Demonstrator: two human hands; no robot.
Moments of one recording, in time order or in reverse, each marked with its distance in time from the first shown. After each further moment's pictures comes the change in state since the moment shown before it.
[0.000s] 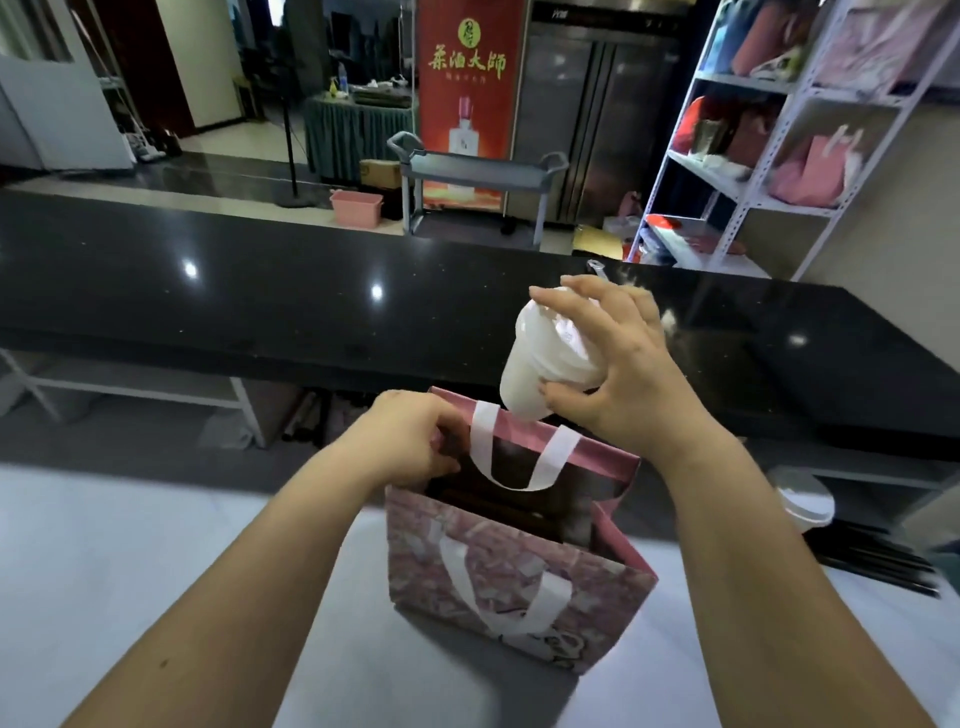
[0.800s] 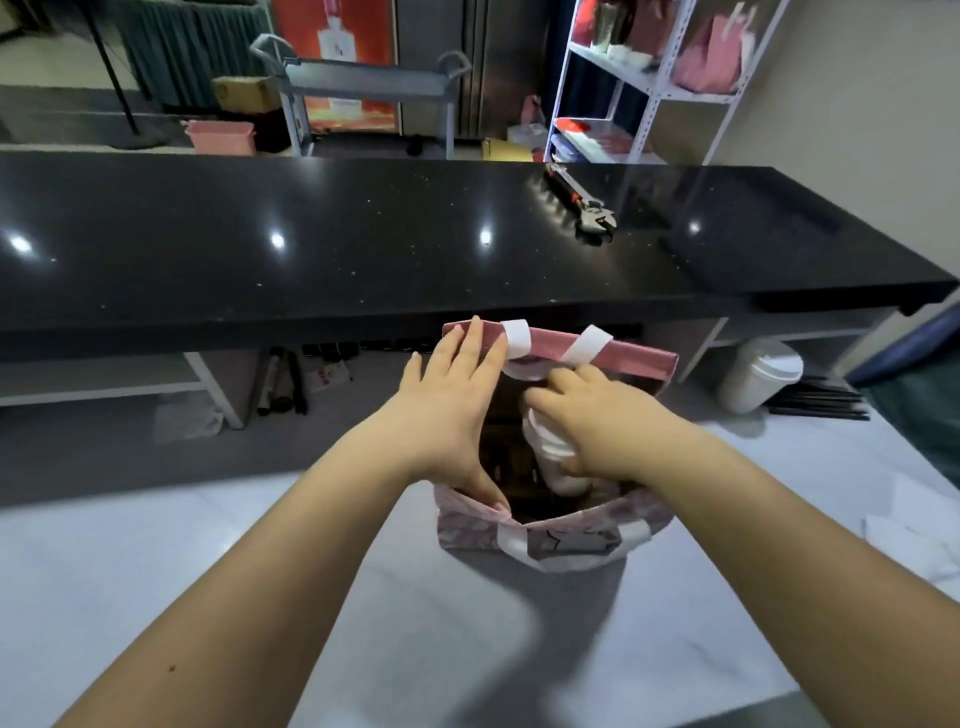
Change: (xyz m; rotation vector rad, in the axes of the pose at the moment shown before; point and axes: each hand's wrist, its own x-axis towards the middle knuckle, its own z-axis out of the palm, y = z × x) left_hand -0.020 -0.029 0.022 0.254 -0.207 0.260; right_hand -0.053 -0.033 0.103 -0.573 -0.674 0.164
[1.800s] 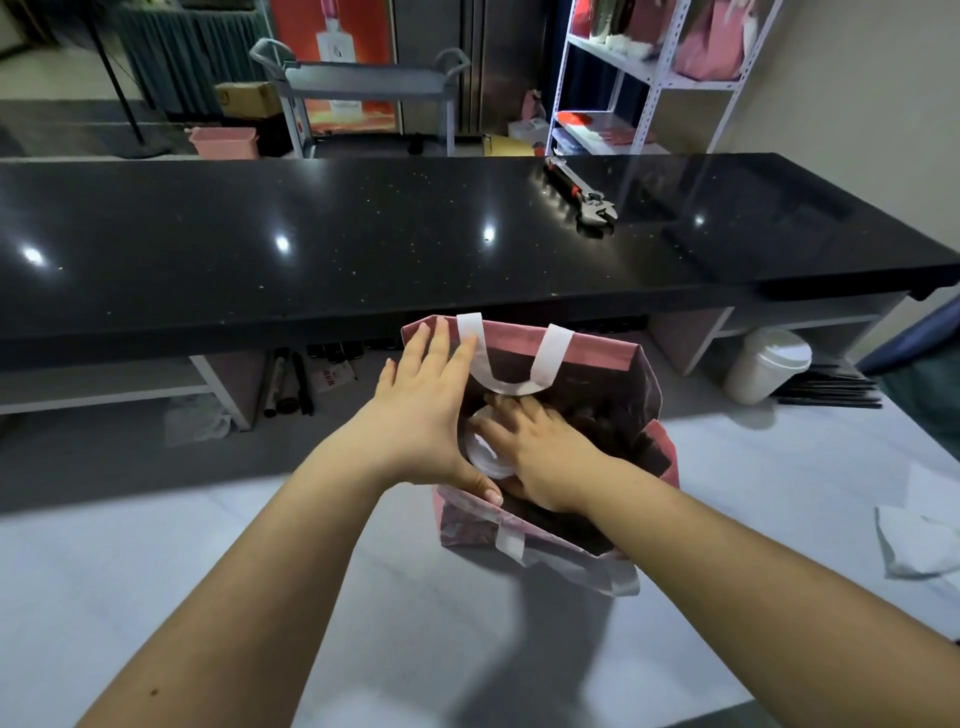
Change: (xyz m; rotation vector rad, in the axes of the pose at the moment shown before) left_hand -0.015 -0.014 0.002 -0.113 0.028 -0.076; right_hand 0.035 -0.037 0.068 0.086 0.037 -0.075
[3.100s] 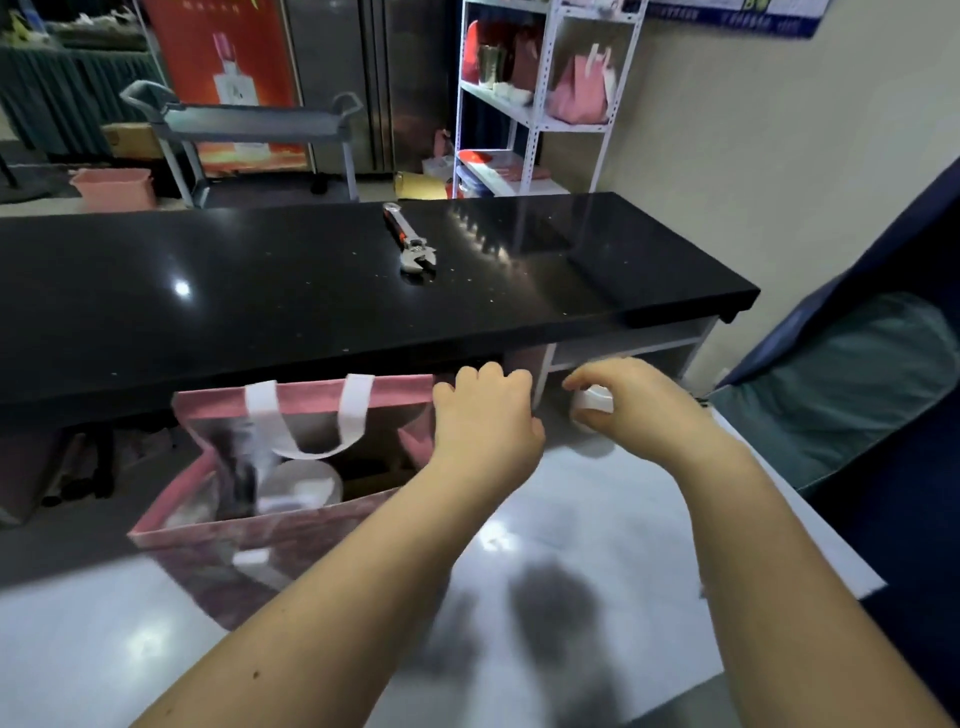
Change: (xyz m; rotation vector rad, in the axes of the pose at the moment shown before) left_hand 0.123 0.259 0.021 0.002 0.358 0.009; right_hand -0.172 0.235 -0.065 0.362 0.277 0.551
